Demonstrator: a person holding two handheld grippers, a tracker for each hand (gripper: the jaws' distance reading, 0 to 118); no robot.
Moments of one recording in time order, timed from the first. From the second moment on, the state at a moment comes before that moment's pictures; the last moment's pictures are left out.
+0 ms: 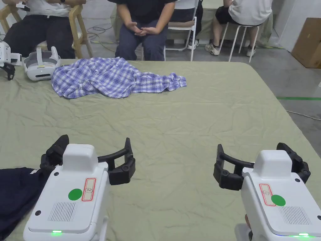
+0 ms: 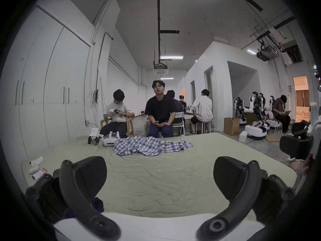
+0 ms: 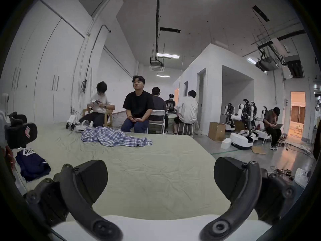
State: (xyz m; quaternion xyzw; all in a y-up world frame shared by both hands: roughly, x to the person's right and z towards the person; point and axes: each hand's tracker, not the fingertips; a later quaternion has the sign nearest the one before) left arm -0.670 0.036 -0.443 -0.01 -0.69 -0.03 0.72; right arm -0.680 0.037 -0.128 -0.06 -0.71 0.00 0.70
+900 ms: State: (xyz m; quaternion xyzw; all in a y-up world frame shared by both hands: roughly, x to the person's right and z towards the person) left arm -0.669 0.035 -0.435 0.01 -0.69 -0.03 0.73; right arm -0.657 0.036 -0.136 -0.07 -0.72 0.00 0.69
